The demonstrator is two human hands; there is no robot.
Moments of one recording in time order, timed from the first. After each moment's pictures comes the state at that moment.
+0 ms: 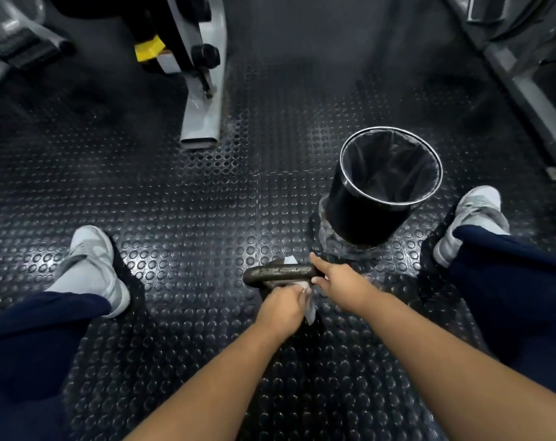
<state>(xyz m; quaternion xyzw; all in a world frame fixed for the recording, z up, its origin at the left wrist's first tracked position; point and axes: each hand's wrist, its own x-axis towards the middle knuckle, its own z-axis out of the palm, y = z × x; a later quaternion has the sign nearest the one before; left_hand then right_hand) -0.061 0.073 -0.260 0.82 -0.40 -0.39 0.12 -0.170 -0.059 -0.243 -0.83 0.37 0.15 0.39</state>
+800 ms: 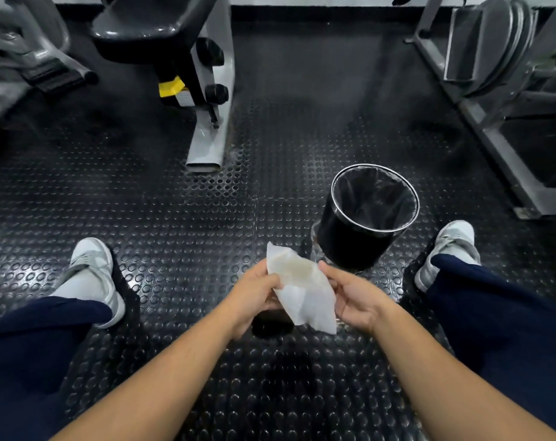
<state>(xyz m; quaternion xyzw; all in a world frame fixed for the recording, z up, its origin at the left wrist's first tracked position) -0.026 0.086 -0.154 0.65 -0.17 -0.55 0.50 -0.192 -0.054 -0.168 -0.28 0.42 -0.05 0.86</state>
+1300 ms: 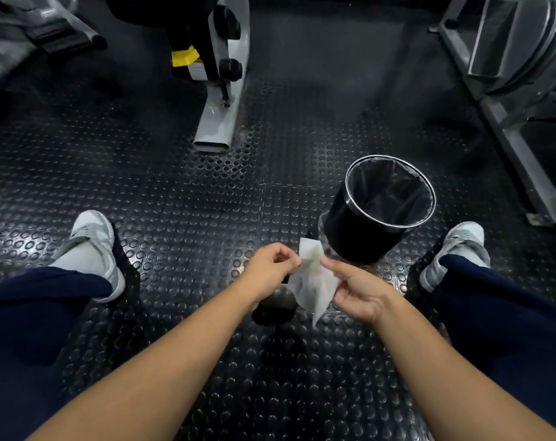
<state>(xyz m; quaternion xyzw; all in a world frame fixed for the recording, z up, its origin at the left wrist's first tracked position) -0.017 0.065 -0.186 0.73 -0.21 -0.46 0.46 -0.176 -0.054 -0.170 -0.20 0.44 -0.05 0.88</state>
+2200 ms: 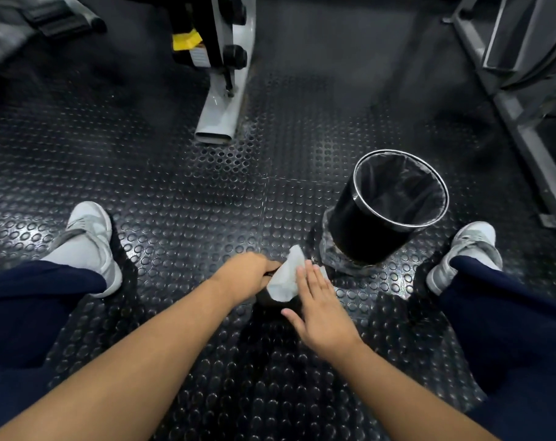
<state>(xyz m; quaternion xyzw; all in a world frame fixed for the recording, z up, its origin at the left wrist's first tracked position) 0.039 0.074 -0.233 0.76 -0.59 -0.27 0.02 -0.180 0.005 -0.267 -0.94 0.26 0.08 0.20</state>
